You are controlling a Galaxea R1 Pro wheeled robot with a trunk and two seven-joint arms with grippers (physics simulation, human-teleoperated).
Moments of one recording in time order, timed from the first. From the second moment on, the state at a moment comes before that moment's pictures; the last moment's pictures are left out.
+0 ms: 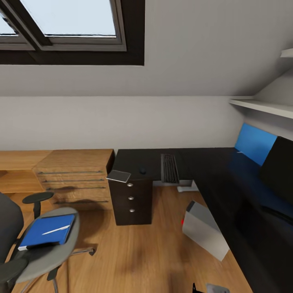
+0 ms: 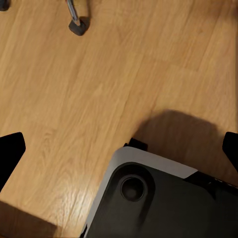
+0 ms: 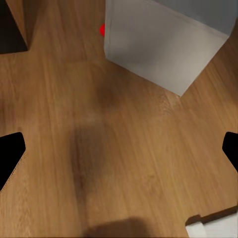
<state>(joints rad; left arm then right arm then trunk) 0.00 -0.03 0.05 -0.32 0.25 -0.29 0.20 -0.38 0.04 -0.15 -0.01 0.09 -0.57 -0.22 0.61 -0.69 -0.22</state>
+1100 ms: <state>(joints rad) 0.00 -0.03 0.05 -0.32 0.25 -0.29 0.20 -0.38 0.04 -0.15 -0.02 0.09 -0.57 -0.22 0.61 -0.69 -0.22</state>
